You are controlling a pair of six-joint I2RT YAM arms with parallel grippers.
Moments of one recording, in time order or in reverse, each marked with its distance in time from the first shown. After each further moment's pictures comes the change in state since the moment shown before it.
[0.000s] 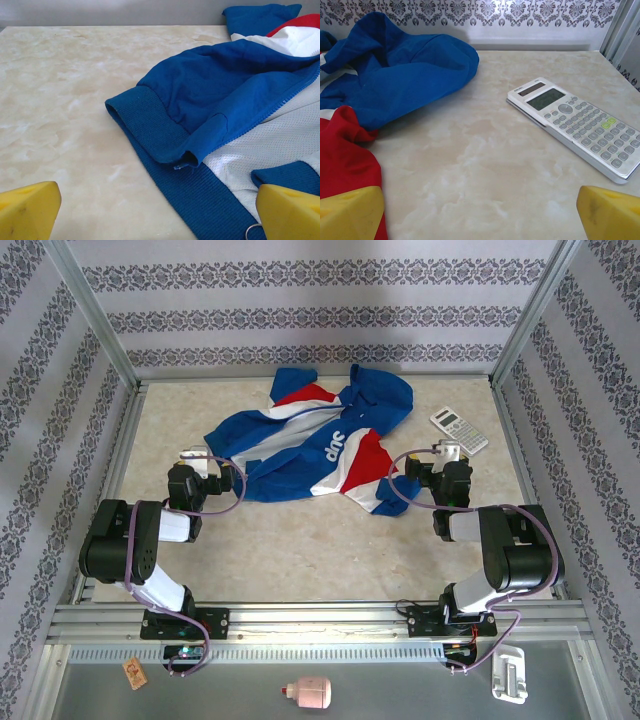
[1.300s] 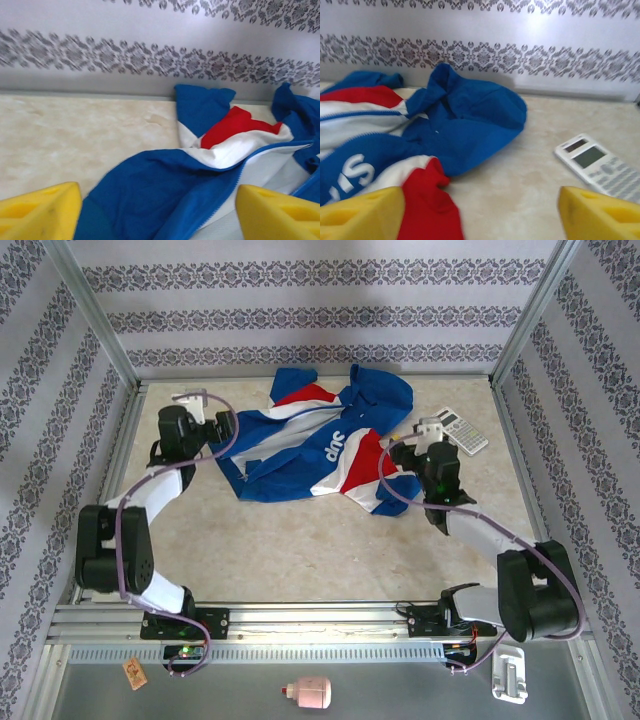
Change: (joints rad) left arm 0.000 -0.026 0.558 -0.571 0.180 -0.145; right arm 0.220 -0.229 0.233 -0.433 0.087 0.039
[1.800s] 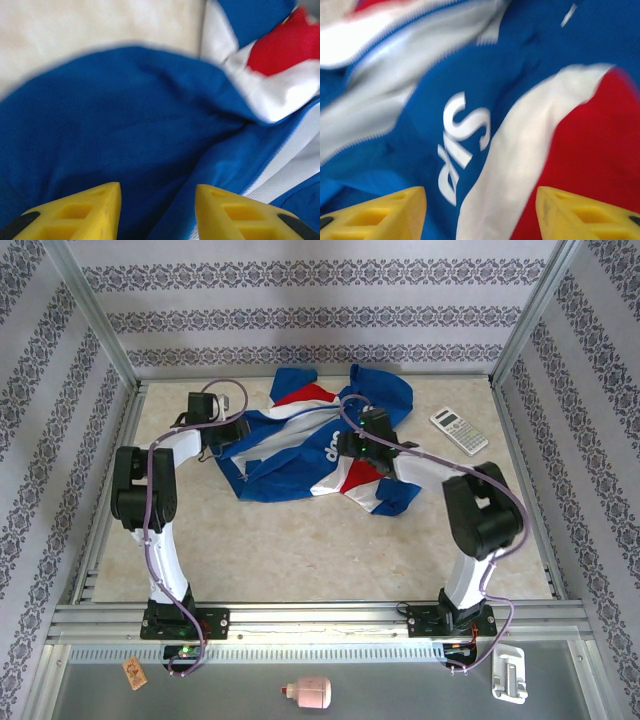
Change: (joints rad) left arm -0.023 0.457 0.391 -0.451 0.142 -0.200; right arm 0.206 0.544 0.538 -0.492 -0.149 0.455
